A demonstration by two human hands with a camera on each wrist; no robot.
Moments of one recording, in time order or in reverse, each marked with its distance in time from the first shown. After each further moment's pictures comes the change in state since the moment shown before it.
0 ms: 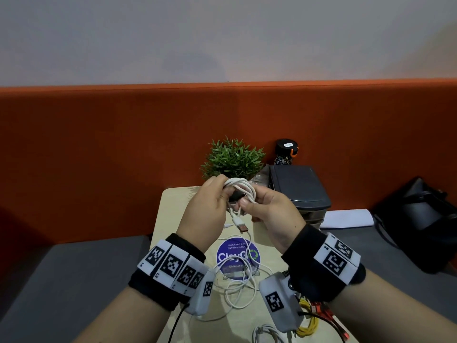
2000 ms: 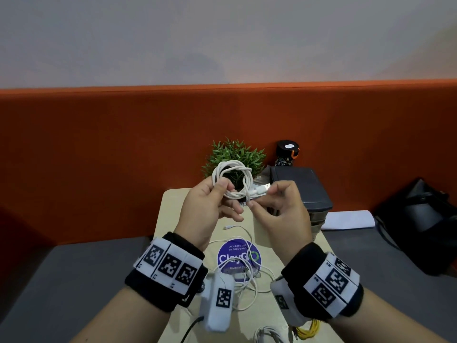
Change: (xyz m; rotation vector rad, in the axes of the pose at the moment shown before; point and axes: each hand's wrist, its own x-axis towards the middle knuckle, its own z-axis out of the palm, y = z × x) left_hand 0.000 0.022 -0.007 -0.953 0.050 -0.449; right_hand -0.017 0.009 -0.001 -0.321 0.377 -0.230
